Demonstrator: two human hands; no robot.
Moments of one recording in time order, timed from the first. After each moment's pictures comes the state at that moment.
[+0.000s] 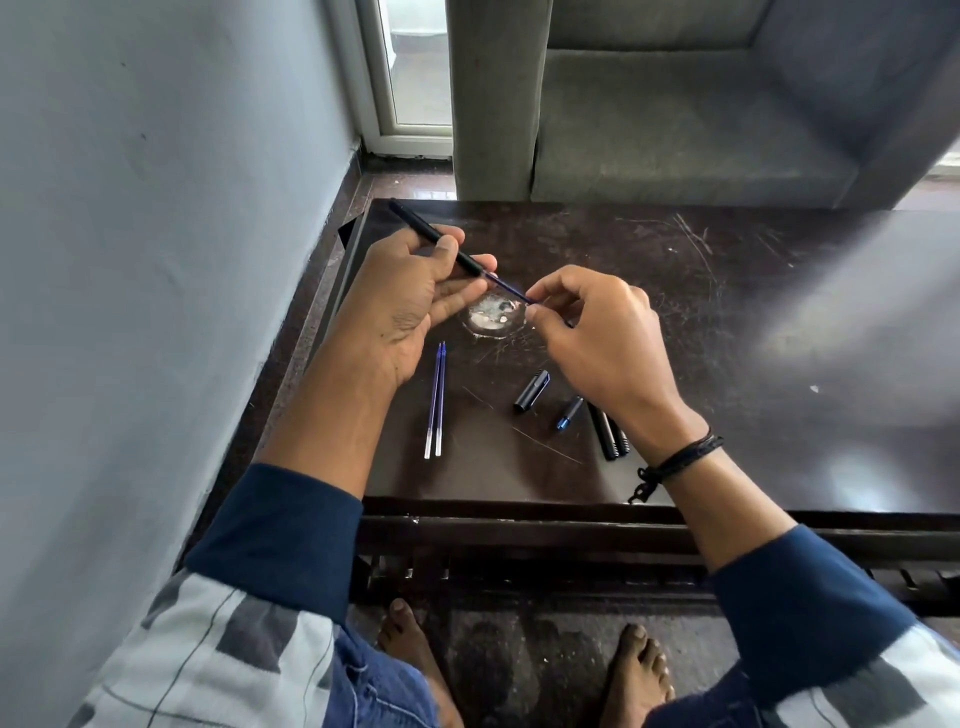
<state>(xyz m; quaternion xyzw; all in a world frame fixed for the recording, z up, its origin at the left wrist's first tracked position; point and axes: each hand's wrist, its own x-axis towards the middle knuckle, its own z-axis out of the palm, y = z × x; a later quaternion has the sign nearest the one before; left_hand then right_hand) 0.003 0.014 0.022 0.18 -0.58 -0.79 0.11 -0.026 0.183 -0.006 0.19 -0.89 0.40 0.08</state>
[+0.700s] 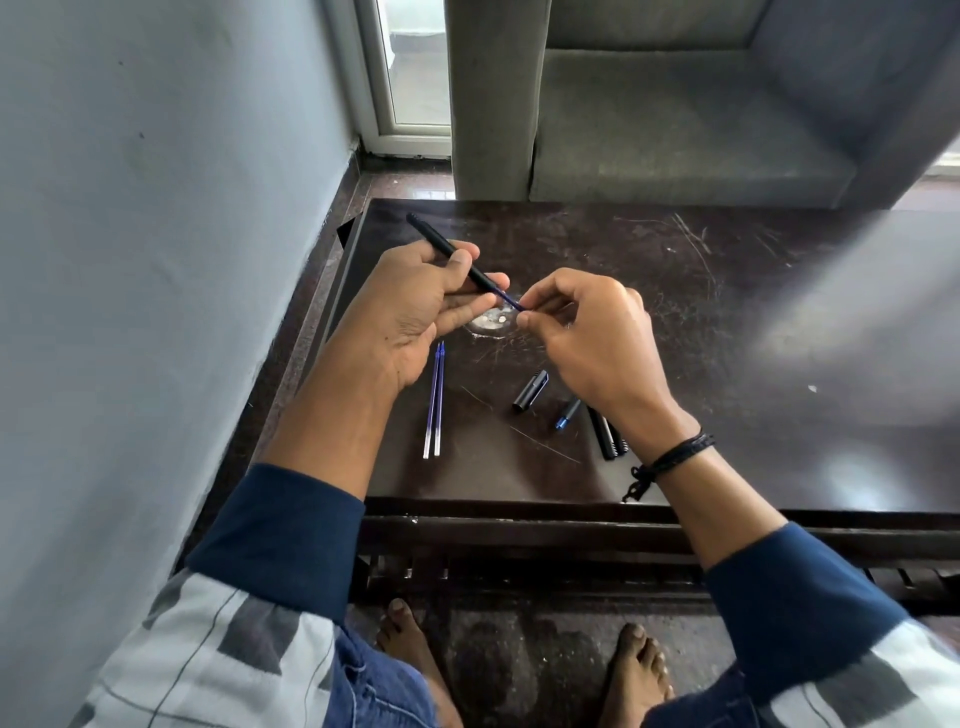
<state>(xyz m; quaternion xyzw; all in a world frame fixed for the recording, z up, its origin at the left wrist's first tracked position) 0.006 0.018 0.021 0.19 -0.60 -0.78 0.06 -0.029 0.181 -0.010 0.20 -0.88 0.42 0.06</state>
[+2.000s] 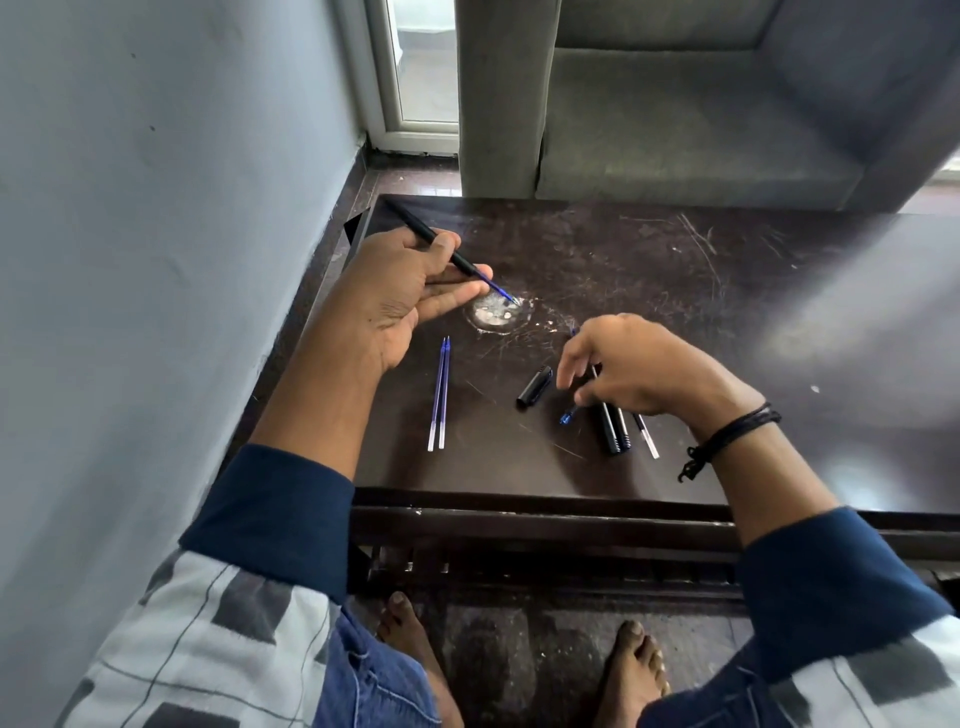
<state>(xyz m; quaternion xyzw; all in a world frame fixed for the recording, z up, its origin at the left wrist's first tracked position) 0.006 0.000 0.025 0.20 -0.60 -0.77 0.07 -0.049 0.214 -0.003 0.29 -0.93 0.11 -0.17</state>
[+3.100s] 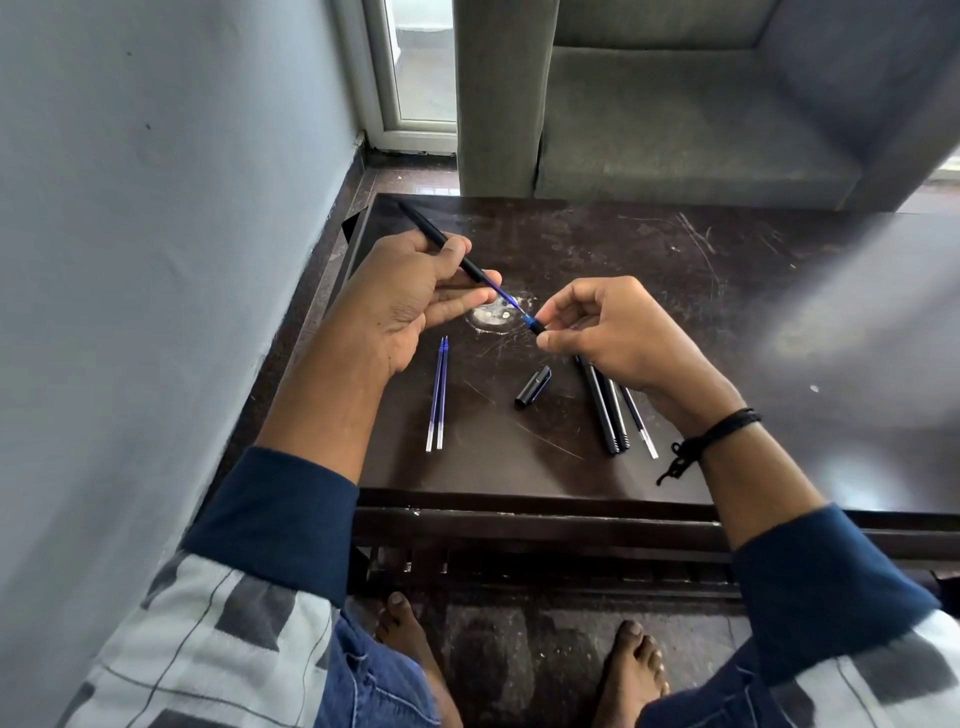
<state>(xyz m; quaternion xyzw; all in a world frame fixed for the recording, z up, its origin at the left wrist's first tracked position) 0.006 0.008 0.024 0.19 -0.60 -0.77 0.06 -0.058 0.202 -0.015 0.20 -0.85 0.47 -0.14</state>
